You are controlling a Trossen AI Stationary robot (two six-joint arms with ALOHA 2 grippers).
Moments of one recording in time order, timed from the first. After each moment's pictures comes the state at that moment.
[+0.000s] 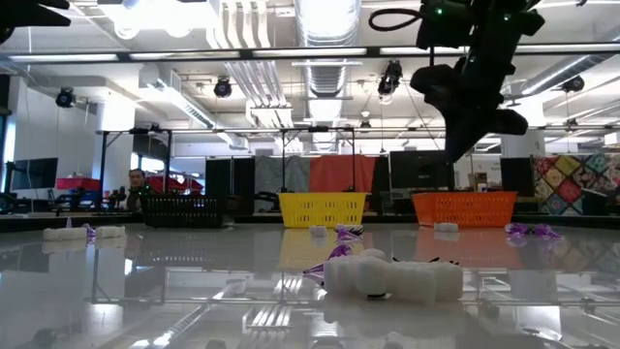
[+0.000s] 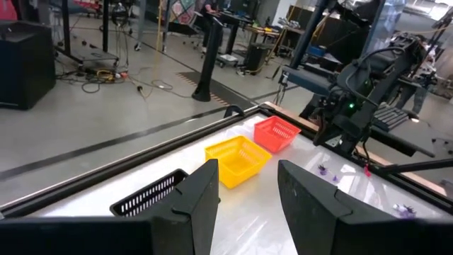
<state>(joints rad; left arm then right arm) 0.82 0.00 0.87 -1.02 0.24 -0.22 -0.23 1.29 0.90 -0.78 0.02 0.83</state>
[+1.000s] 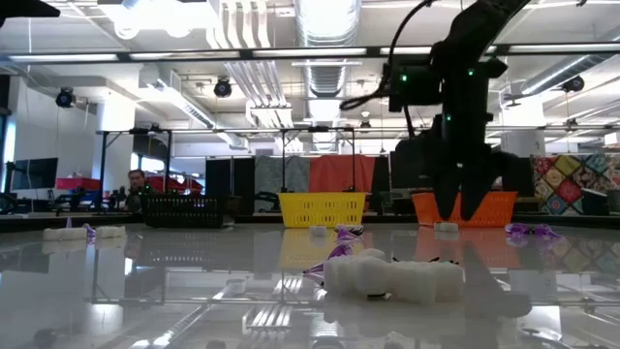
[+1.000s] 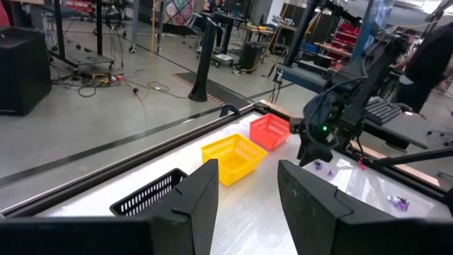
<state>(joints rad) 0.82 0.00 0.93 -1.07 0.25 -0.19 -0.23 1.63 0.91 -0.72 0.02 0.88</state>
